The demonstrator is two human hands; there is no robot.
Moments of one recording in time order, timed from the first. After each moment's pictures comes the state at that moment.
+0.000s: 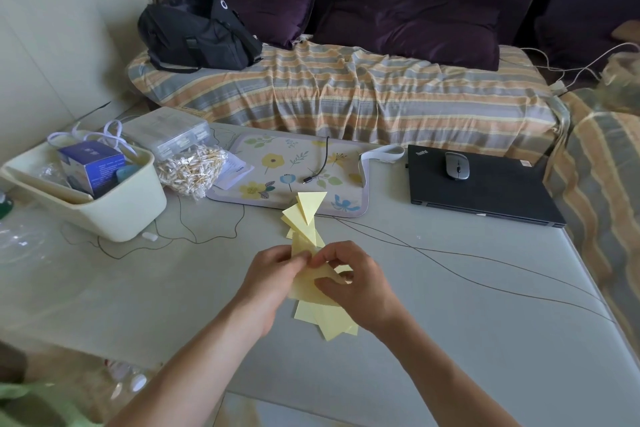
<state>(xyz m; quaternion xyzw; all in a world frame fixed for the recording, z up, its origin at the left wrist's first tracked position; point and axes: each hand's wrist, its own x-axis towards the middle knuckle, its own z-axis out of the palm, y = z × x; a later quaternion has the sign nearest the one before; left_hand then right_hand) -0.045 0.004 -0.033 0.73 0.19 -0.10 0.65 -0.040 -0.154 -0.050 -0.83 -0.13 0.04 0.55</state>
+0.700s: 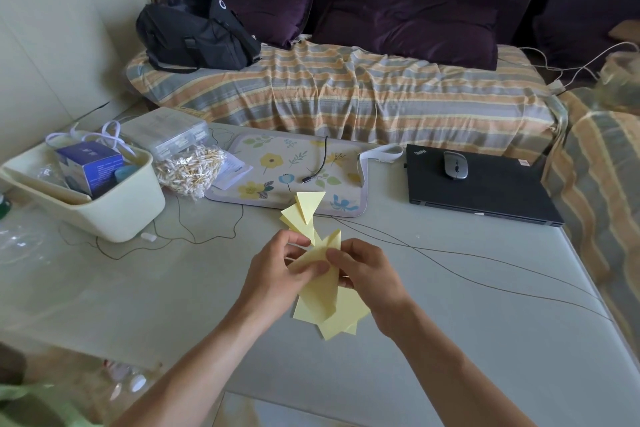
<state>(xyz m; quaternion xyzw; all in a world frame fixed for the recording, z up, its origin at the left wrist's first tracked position) -0.049 0.003 -0.029 0.83 0.09 -0.03 0.55 -0.028 -0.160 -0.045 -0.71 0.05 0.15 0.68</state>
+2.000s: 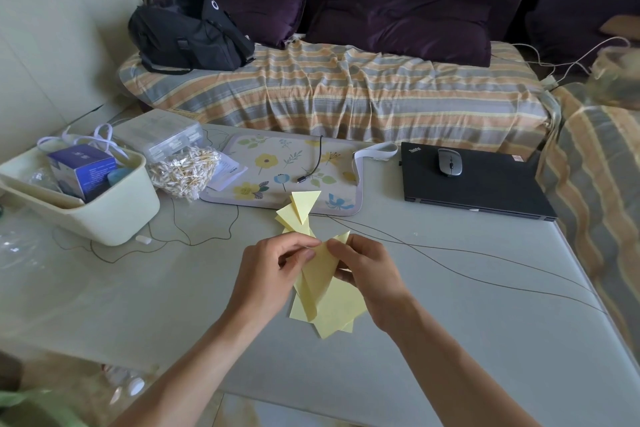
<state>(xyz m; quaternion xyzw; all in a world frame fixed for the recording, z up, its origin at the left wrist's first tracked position) -0.050 0.007 -0.030 0.85 -0.03 0.06 0.52 -0.025 -0.163 -0.045 -0.67 0.07 0.14 0.73</state>
